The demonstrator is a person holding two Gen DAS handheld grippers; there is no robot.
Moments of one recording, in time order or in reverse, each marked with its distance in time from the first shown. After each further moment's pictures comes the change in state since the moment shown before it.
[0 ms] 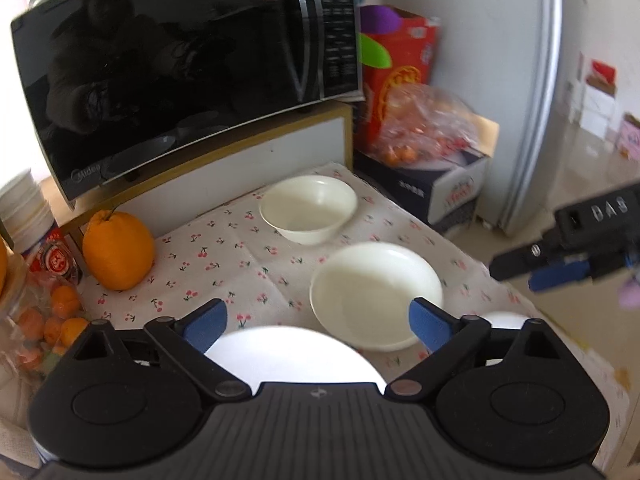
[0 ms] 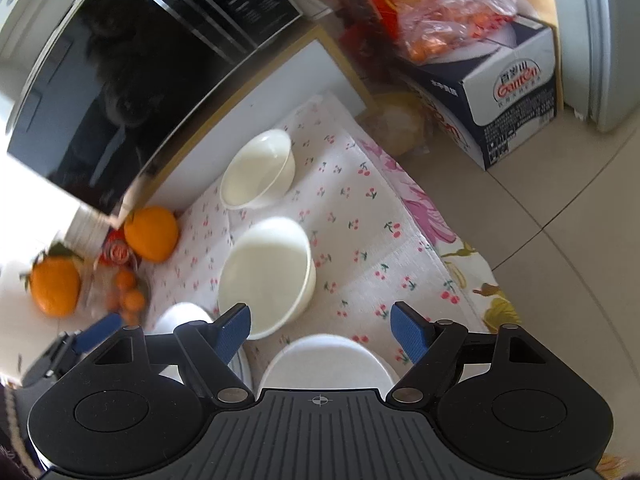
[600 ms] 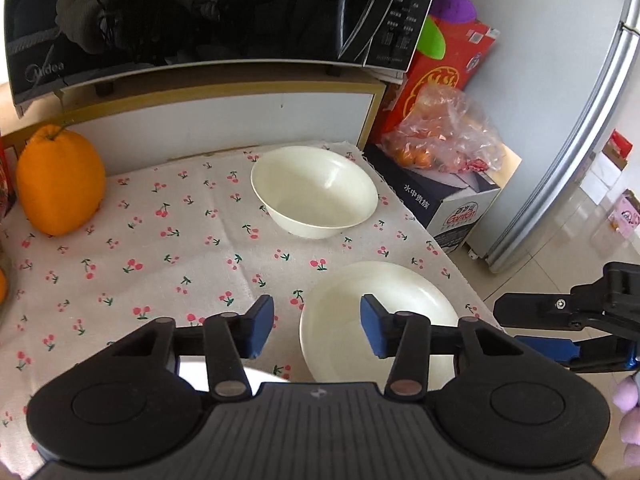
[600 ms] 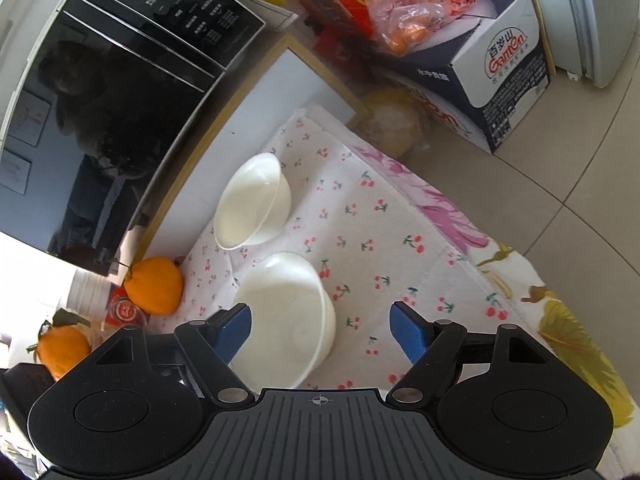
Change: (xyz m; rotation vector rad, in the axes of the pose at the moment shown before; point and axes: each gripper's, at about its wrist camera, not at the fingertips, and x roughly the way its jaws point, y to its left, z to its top) left arm 0.068 0.030 0.007 -0.253 0.088 -0.123; right arm 0.035 -0.004 0.007 0.144 -0.056 0.049
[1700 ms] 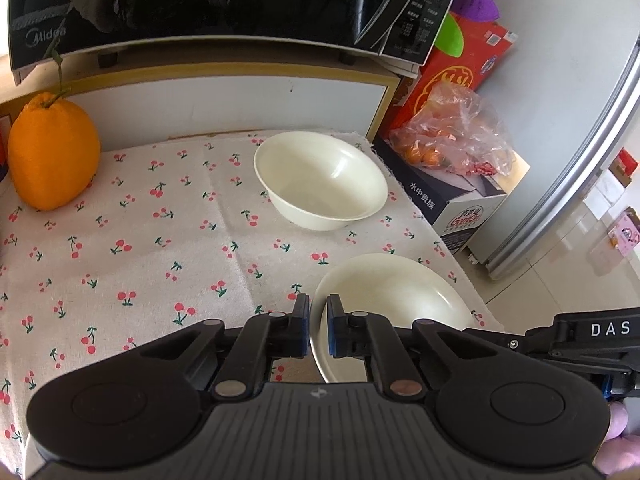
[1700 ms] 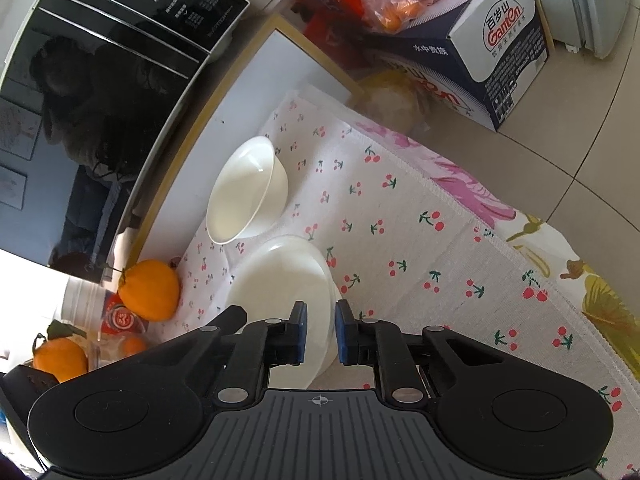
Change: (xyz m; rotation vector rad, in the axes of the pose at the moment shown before) left arm 0.013 0.005 0.000 -0.063 0.015 -0.009; right arm 0.026 -0.001 -0.007 0.062 0.018 -0.002
